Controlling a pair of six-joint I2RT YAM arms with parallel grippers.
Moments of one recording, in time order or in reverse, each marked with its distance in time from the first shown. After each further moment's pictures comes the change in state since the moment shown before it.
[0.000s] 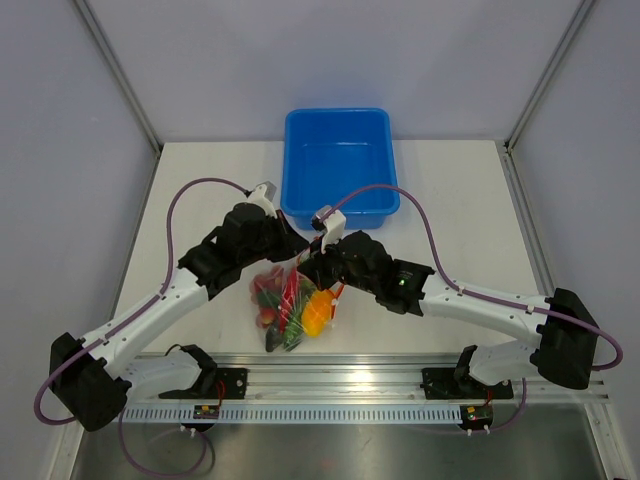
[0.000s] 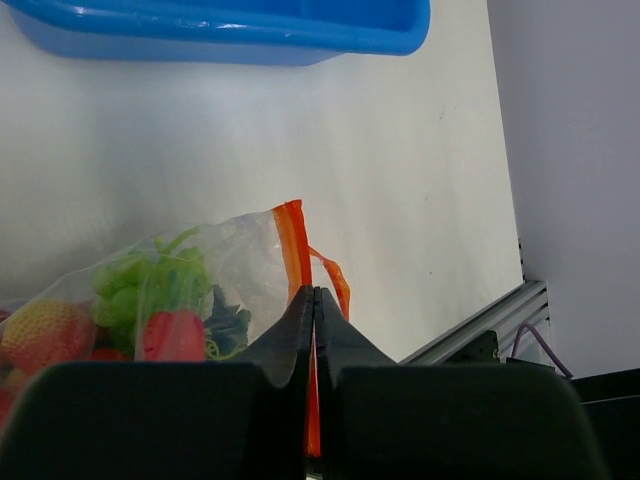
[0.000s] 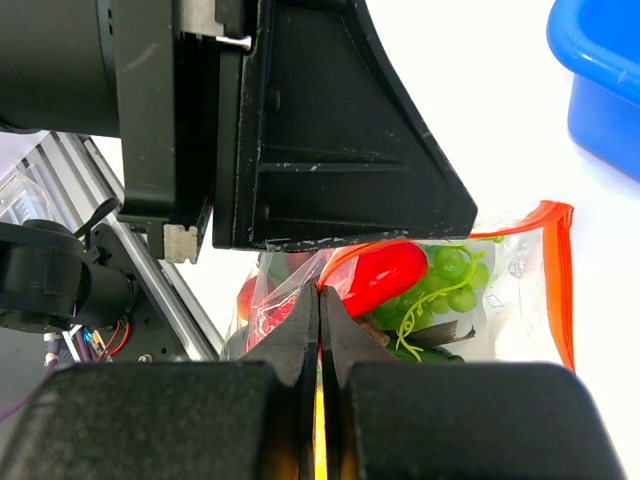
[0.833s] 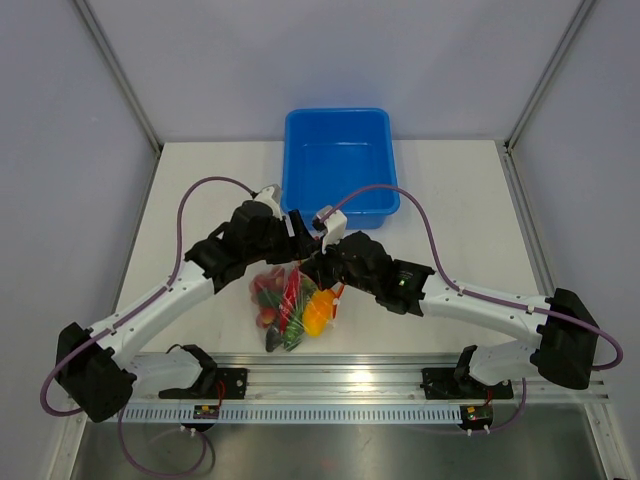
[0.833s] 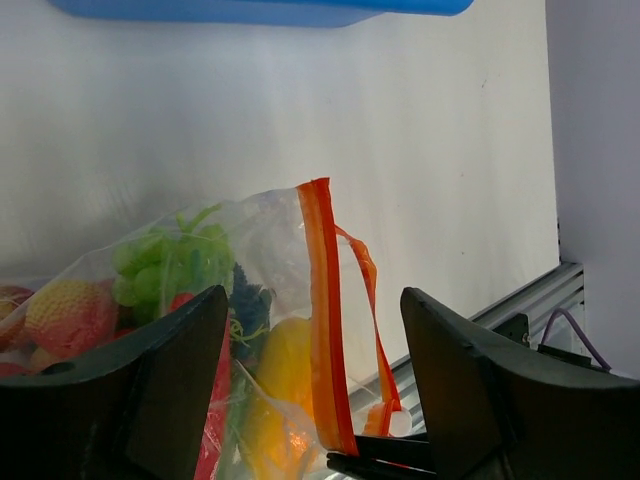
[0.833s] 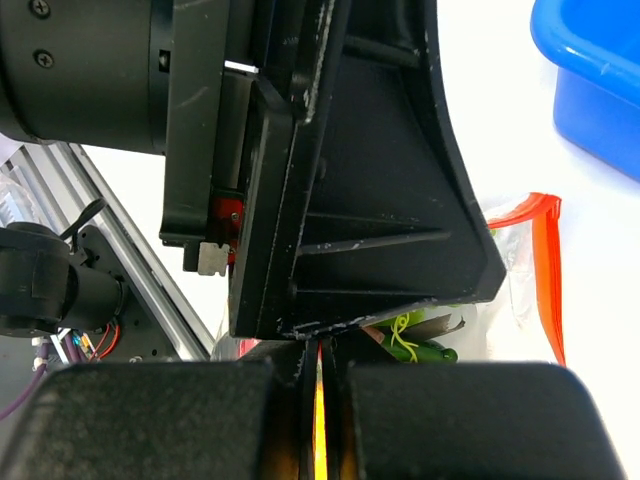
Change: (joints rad) left arm 0.000 0.057 0.031 -0.069 0.016 0.033; right arm 0.001 -0.001 0.000 -0.015 0.025 0.000
